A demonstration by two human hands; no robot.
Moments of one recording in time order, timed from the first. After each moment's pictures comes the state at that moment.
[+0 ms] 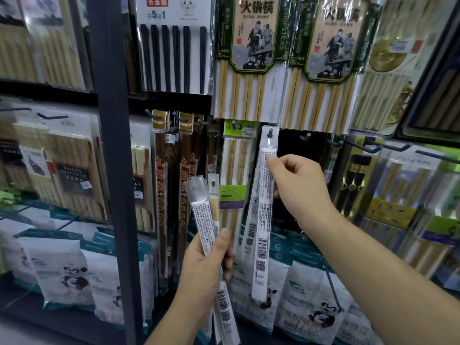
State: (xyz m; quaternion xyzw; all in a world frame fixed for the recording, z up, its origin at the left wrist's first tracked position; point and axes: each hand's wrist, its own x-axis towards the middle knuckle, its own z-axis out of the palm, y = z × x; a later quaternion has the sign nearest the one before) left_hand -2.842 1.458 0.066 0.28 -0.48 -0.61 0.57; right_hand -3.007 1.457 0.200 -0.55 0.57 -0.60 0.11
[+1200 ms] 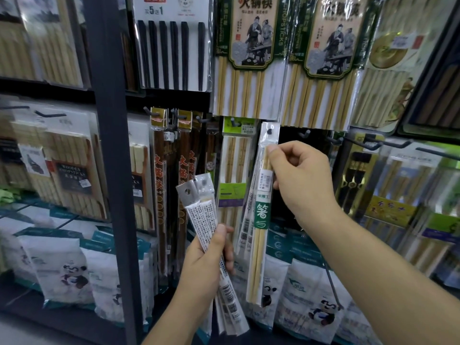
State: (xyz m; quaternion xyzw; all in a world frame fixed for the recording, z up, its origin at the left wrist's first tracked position) left_hand -2.843 1.455 0.063 0.27 -0.50 -0.61 0.55; right_hand -2.994 1.468 0.212 -0.55 0.52 -0.65 0.08
